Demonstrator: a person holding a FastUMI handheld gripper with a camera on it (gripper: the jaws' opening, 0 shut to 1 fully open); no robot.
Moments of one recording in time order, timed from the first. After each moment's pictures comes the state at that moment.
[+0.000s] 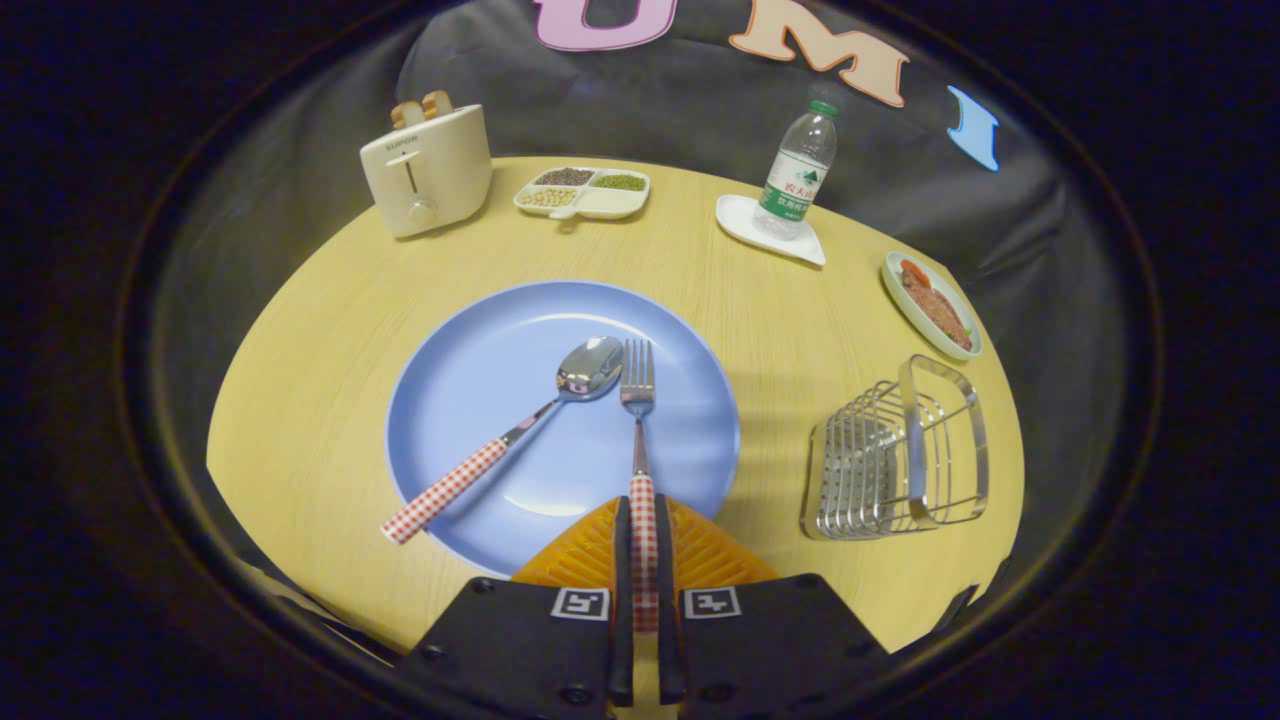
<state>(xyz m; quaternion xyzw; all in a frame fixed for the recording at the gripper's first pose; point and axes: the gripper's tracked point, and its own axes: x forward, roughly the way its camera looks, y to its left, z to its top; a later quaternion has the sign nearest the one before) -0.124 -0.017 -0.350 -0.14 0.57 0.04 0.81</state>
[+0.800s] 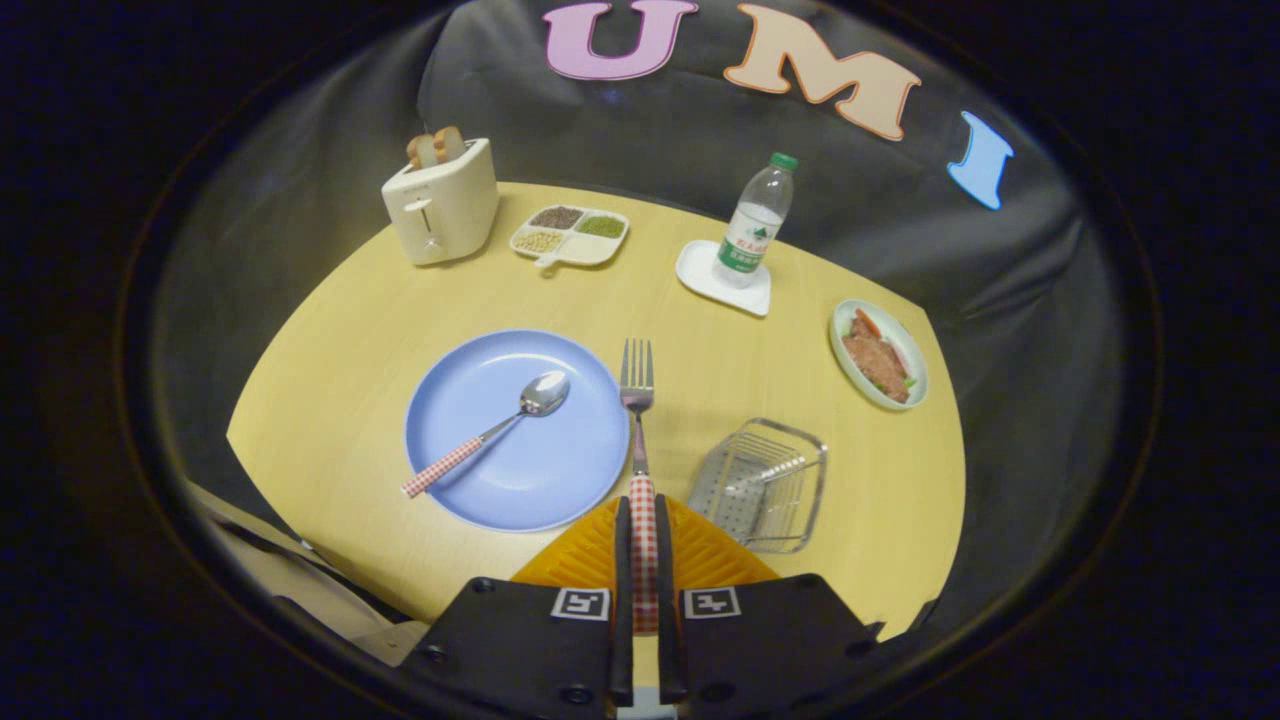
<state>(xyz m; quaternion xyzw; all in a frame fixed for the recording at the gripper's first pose) -0.092 -0.079 -0.242 -0.16 0.55 0.07 0.81</state>
